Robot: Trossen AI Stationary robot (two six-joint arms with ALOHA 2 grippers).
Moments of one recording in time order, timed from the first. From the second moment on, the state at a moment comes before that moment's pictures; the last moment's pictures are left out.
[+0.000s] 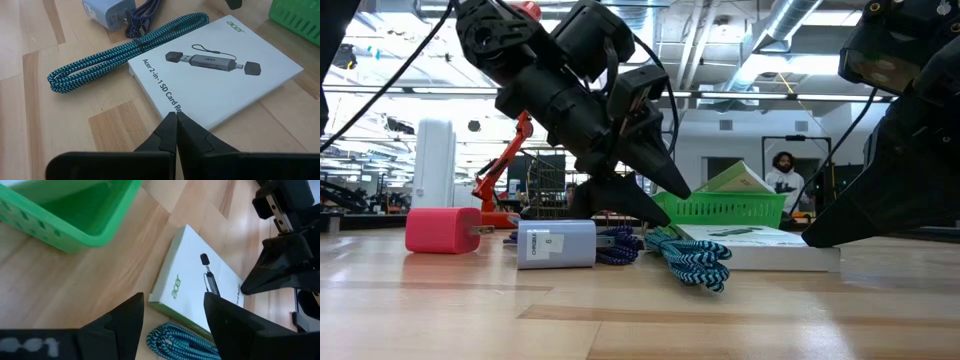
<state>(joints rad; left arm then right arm) -0.08 1.90 0.93 0.33 0.10 -0.76 0.81 2.01 0.97 -0.23 0.79 1.09</state>
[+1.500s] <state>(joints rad) -0.08 2.04 1.12 0.13 0.21 -0.75 0.82 2.01 0.97 -0.24 0.80 1.11</state>
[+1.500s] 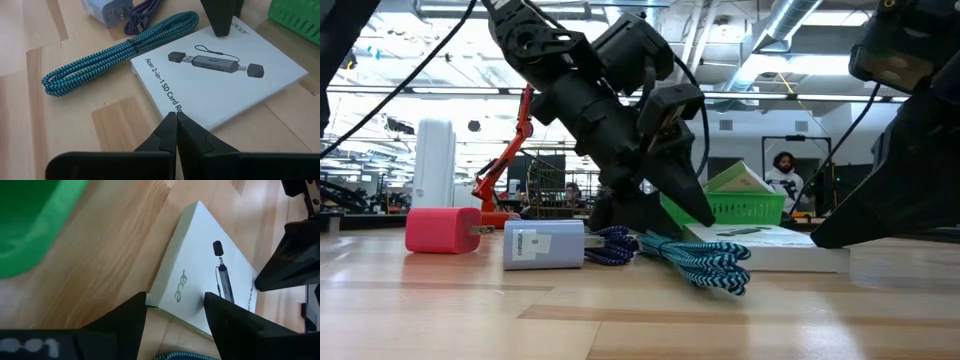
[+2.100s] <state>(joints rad) -0.08 2.05 1.12 0.20 0.25 -0.77 0.83 2.01 0.97 -0.25 0.80 1.09</state>
